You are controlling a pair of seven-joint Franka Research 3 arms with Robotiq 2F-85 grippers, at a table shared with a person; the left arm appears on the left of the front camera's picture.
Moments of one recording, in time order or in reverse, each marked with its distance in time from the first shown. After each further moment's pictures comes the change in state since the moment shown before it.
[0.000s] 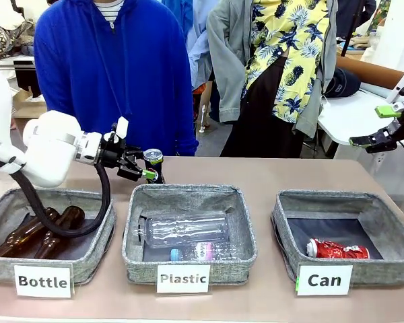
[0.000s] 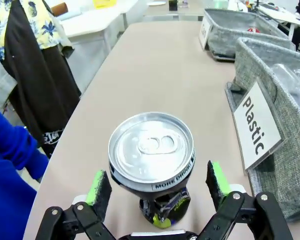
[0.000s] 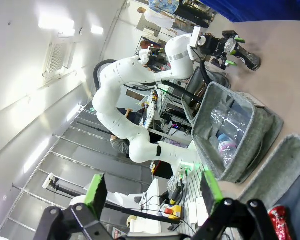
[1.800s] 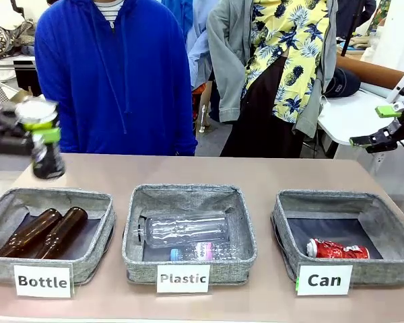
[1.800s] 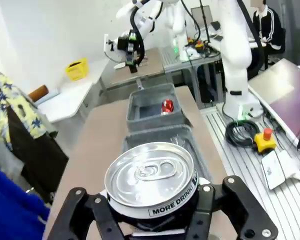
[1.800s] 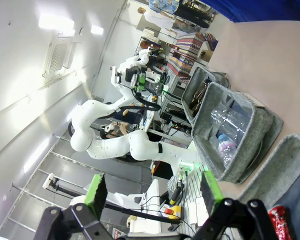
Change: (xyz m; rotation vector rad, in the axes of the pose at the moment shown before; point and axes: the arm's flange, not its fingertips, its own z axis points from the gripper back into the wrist) left arm 0.142 -0.228 0.242 -0.080 -0.198 -0.178; right arm 0.000 0.000 0.001 -0.001 -0.001 0.000
